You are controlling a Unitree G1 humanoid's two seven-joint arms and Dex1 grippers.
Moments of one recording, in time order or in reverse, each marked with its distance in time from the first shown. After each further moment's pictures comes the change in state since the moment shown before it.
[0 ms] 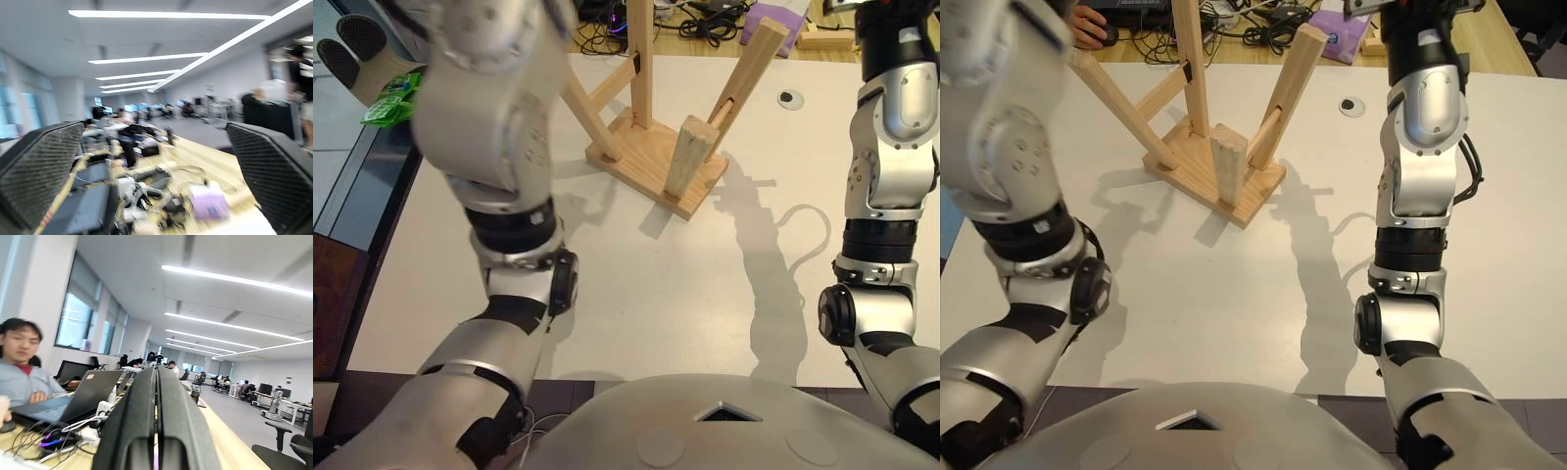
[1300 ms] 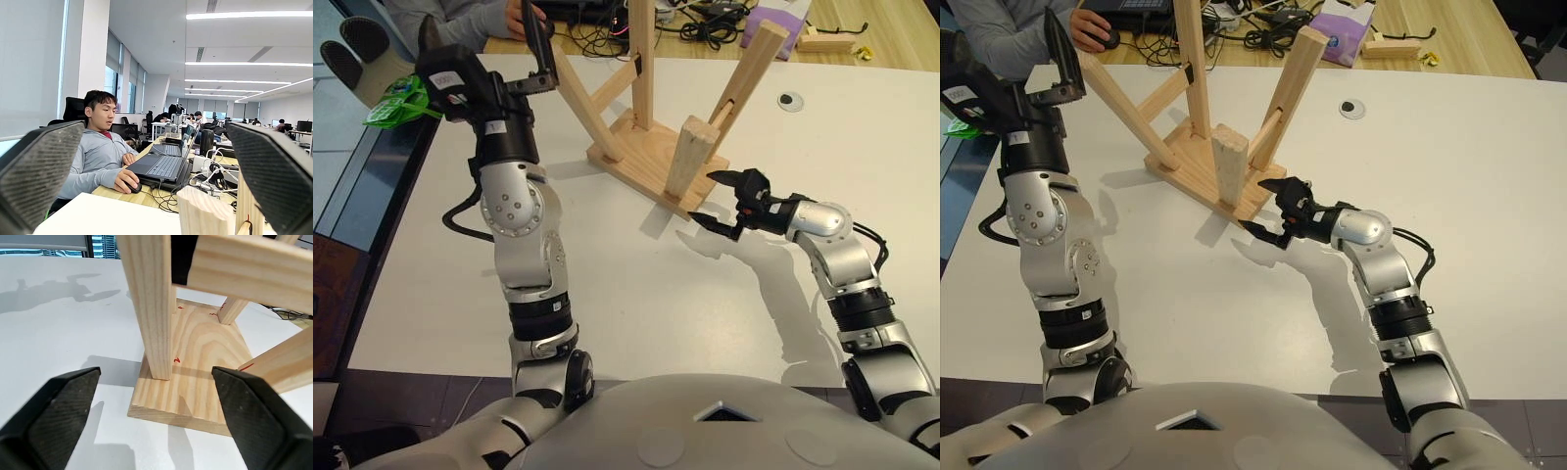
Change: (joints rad) left arm 0.644 -0.179 0.017 0.044 0.165 -0.627 0.212; right arm 0.341 -0.135 0.351 0.098 0.092 0.085 0.705
